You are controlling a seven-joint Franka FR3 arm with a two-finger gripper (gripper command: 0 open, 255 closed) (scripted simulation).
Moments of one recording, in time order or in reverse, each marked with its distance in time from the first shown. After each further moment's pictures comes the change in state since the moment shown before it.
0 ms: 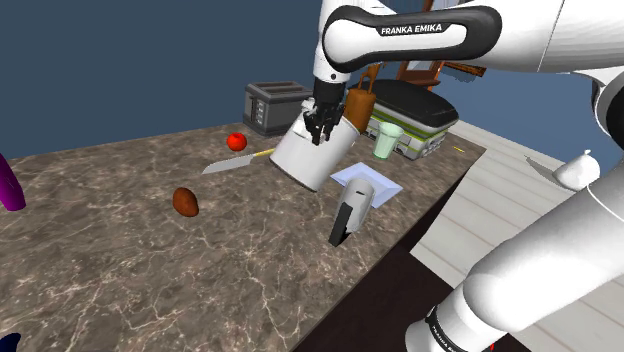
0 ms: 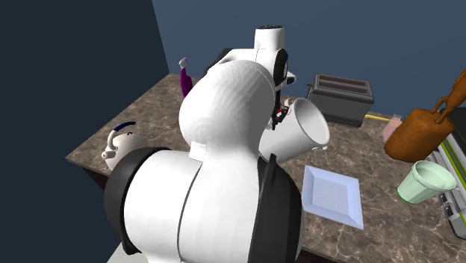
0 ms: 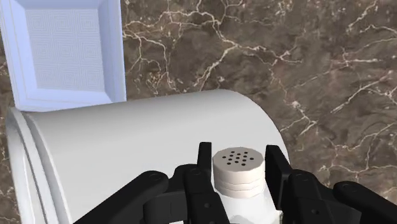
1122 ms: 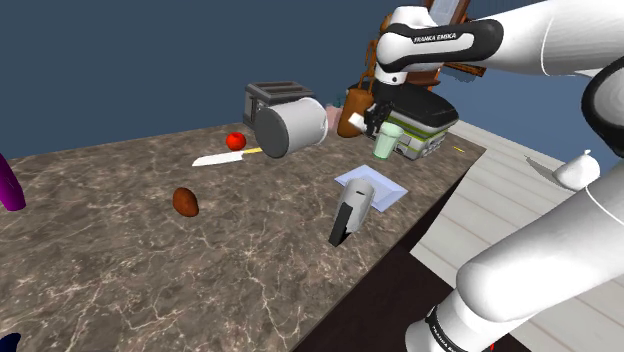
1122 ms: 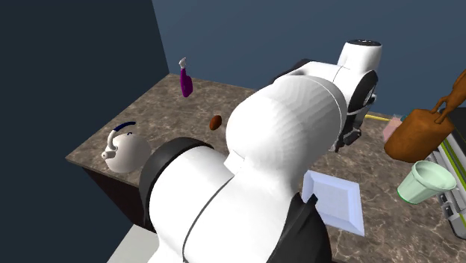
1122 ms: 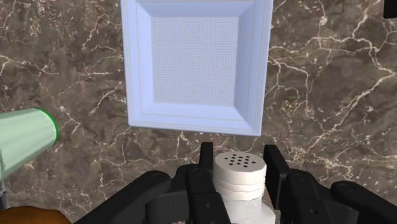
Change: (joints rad) arm -0.177 0.000 -0.251 -0.019 -0.034 0.061 -0.412
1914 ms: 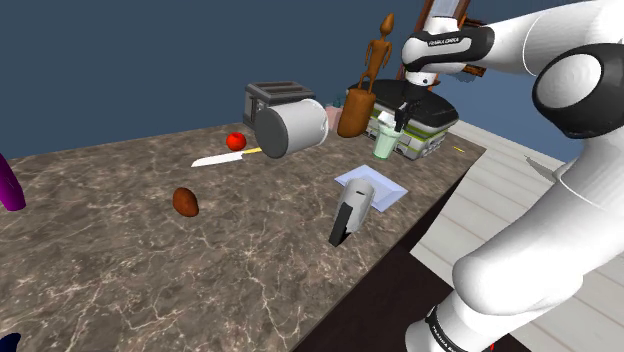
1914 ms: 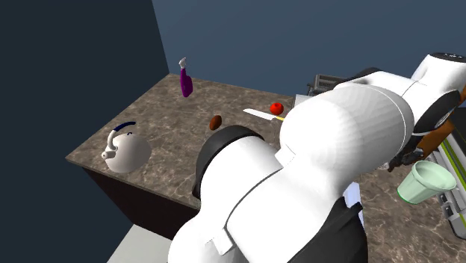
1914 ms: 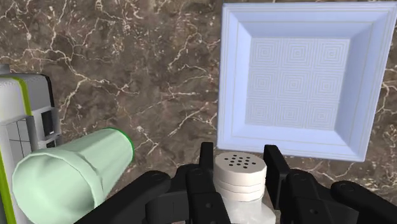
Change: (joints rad) arm -0.124 0.157 -0.150 0.175 0.012 0.011 -0.277
